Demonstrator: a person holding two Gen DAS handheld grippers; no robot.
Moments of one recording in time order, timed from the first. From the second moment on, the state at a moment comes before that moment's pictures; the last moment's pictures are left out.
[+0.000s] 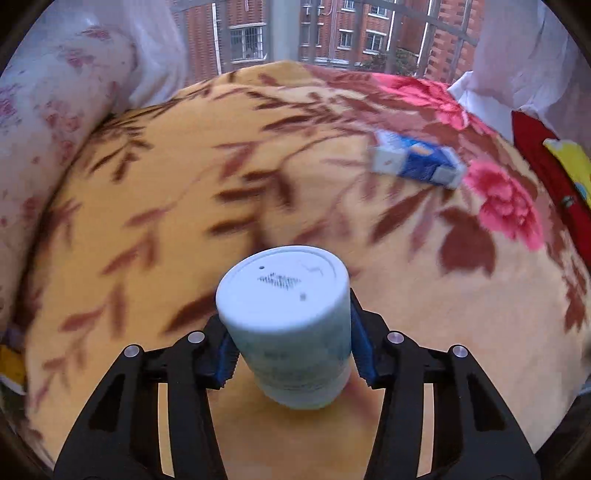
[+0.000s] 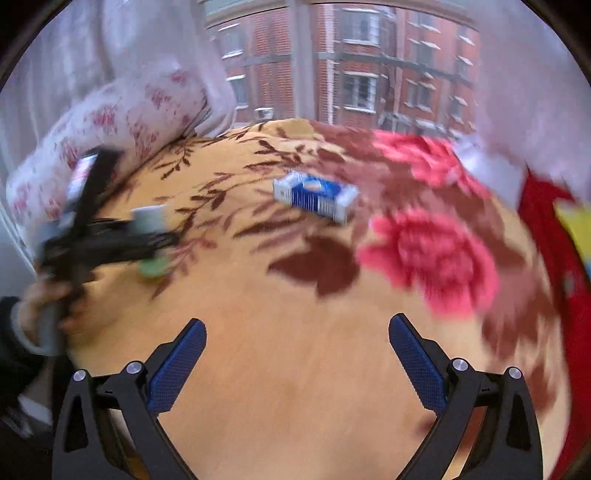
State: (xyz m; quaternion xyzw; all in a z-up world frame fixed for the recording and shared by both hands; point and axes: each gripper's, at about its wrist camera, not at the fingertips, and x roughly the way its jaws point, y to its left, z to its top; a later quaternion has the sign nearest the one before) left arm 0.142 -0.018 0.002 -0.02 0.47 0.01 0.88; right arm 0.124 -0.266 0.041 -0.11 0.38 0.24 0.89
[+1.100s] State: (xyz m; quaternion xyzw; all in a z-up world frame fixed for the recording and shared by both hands) left arm 0.134 0.011 -0.028 -0.06 0.43 0.00 0.90; right arm 0.294 -0.164 -0.015 -0.19 0.50 0.28 0.80
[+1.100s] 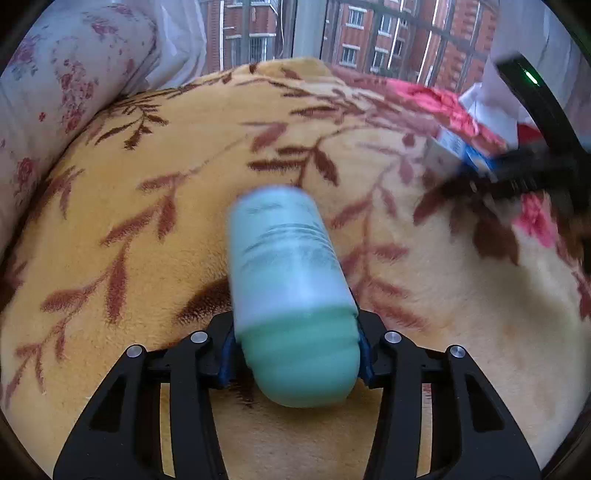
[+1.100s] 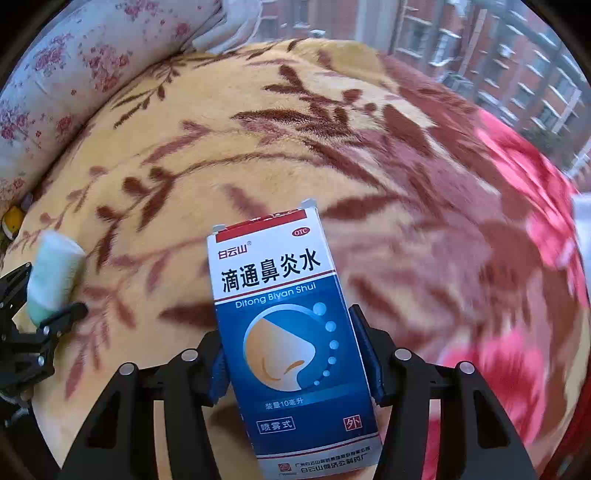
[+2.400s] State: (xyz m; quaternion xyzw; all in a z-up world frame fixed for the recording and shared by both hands) left arm -0.174 -0.049 -0.056 0.03 0.37 -0.10 0.92; right arm -0.152 -0.225 -0.077 0.05 0.40 0.22 0.89
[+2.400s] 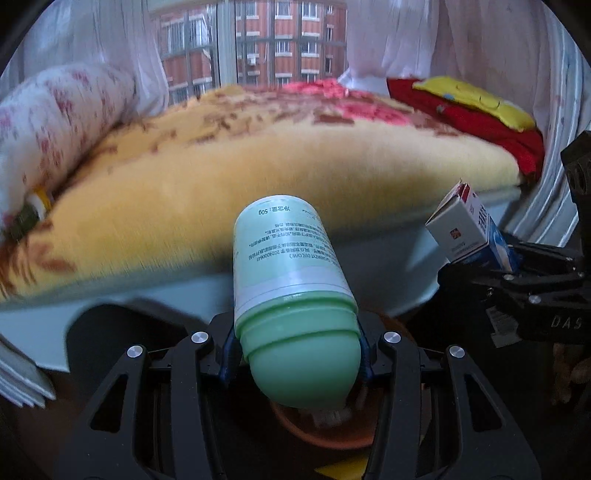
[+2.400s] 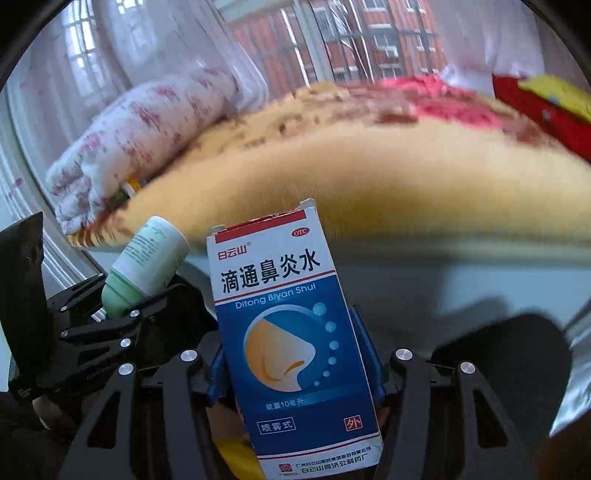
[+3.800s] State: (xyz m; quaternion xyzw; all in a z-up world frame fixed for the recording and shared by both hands) left arm -0.155 -0.048 -0.106 0.01 0.47 -0.10 0.88; right arm -0.141 -0.229 -0.123 0.06 0.48 0.18 0.86
